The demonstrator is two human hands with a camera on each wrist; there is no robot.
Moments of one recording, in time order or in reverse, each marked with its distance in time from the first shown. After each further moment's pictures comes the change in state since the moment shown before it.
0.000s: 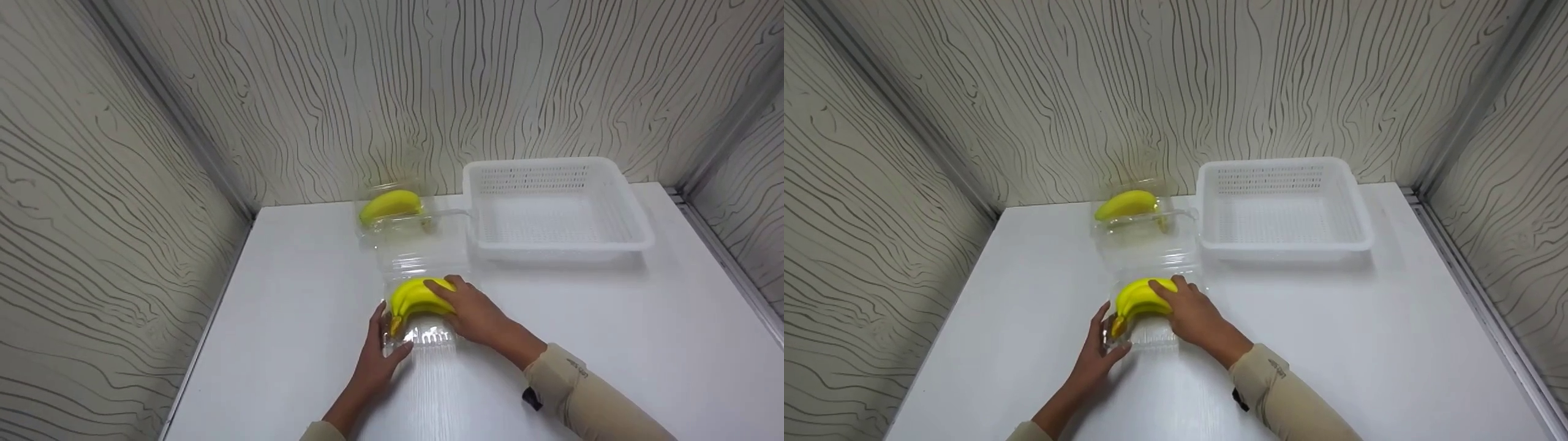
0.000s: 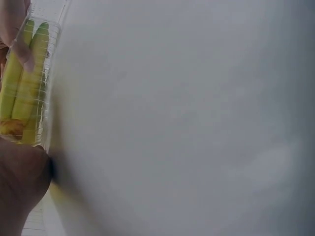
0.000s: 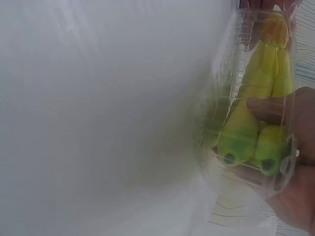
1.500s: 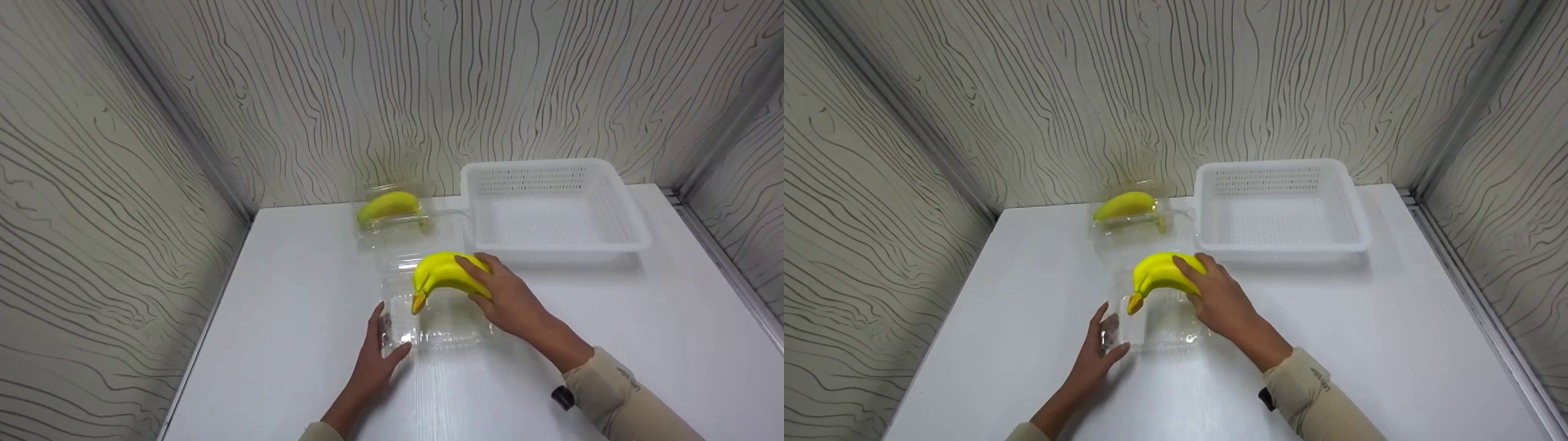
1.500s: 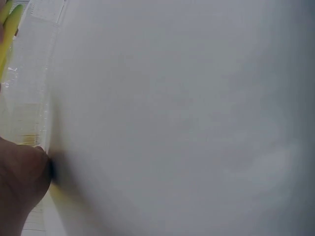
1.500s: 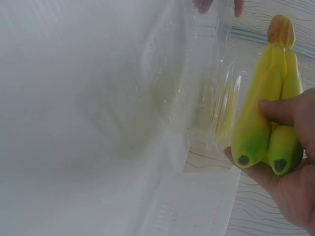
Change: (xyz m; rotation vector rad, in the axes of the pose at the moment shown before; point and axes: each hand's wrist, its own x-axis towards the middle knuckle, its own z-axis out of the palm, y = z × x) left_hand -0.002 0.000 0.000 -0.018 0.008 0.012; right_hand -0.029 0.011 -0.061 -0.003 0.208 0.066
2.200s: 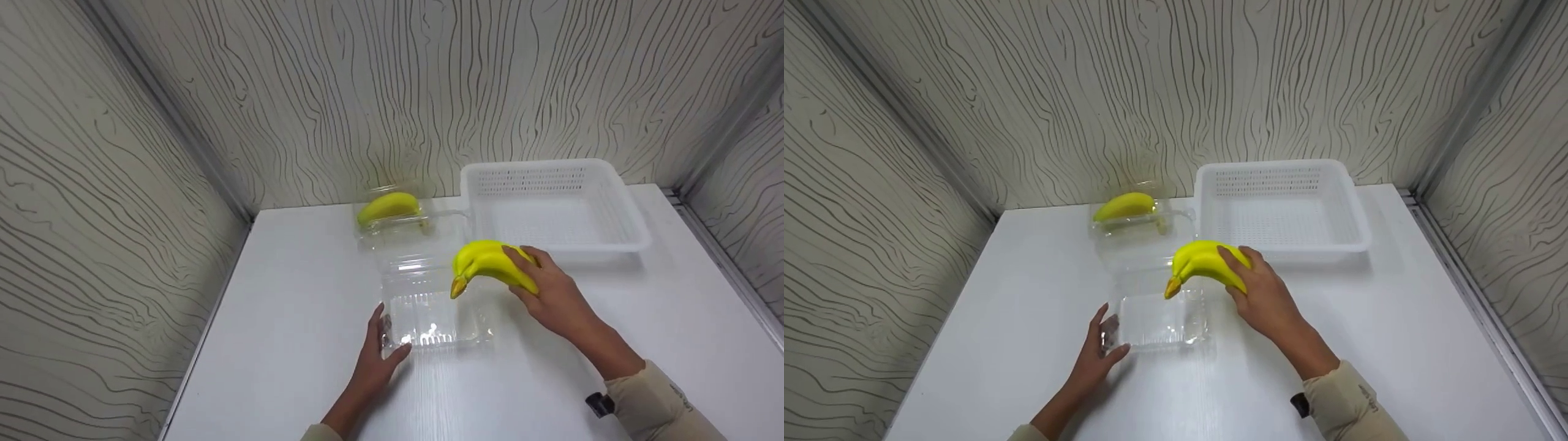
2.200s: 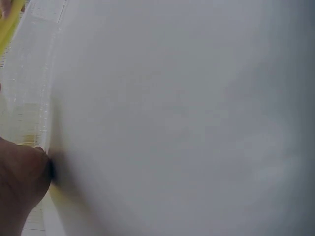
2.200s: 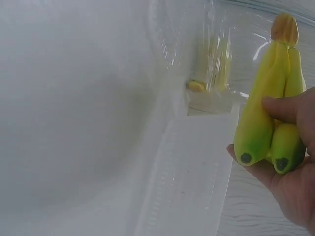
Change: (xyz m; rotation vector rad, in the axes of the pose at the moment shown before) left_hand -0.001 0.002 0.002 -0.006 0.012 -0.033; right_hand -0.024 0.040 -0.041 -0.009 0.073 0.092
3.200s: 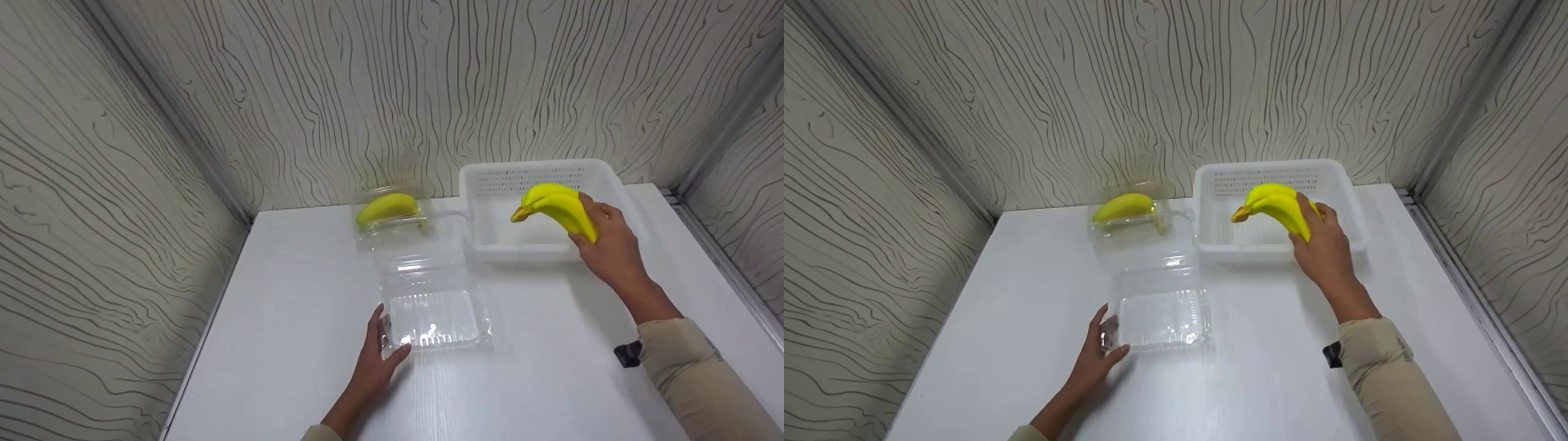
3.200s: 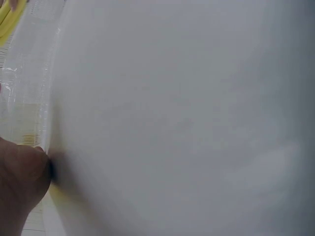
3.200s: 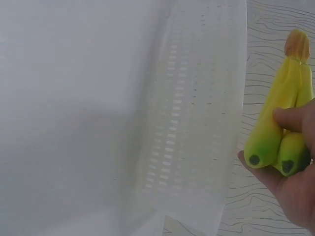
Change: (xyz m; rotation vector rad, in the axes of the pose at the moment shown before) left_hand 0.000 0.001 0.000 0.014 -0.005 0.001; right_hand 0.046 0.092 -0.059 0.044 0.171 0.257
